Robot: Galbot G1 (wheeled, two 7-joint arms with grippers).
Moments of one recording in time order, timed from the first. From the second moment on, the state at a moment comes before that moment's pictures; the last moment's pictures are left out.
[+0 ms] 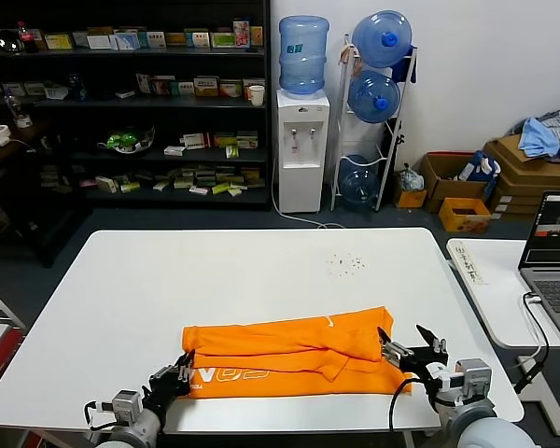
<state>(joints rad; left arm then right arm) 1.49 -1.03 -0.33 -1.86 -0.61 0.15 -0.15 -1.55 0.85 0.43 2.22 0.81 -0.40 0.42</state>
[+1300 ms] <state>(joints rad) 1.69 -0.85 -0.78 -1.99 -0.59 0.21 -0.12 -1.35 0.89 0.28 2.10 0.82 -0.40 0.45</state>
